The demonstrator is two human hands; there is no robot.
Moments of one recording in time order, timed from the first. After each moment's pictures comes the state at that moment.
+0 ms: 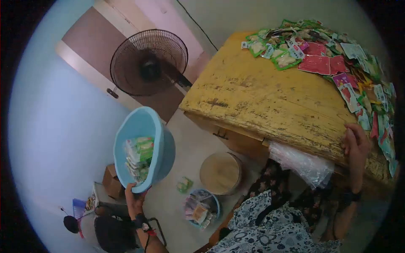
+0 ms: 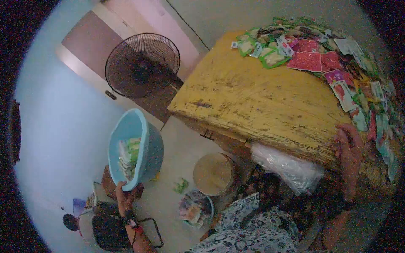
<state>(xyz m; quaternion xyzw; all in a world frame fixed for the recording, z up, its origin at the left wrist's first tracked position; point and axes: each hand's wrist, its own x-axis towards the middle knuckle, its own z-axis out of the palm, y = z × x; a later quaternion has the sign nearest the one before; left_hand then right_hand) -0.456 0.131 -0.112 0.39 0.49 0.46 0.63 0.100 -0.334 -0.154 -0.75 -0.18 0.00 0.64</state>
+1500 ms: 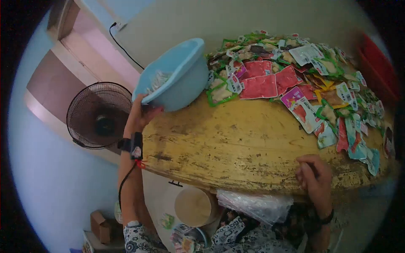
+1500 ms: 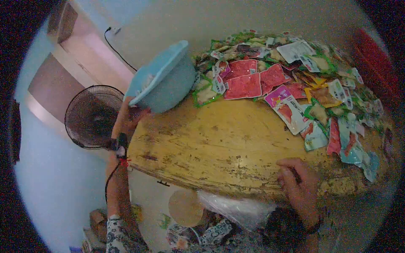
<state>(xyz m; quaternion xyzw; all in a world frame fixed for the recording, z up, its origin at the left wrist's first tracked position) 0.090 0.199 -0.009 0.60 0.22 0.21 0.74 0.078 -0.330 -0.119 -0.76 -0.12 0.07 0.64</state>
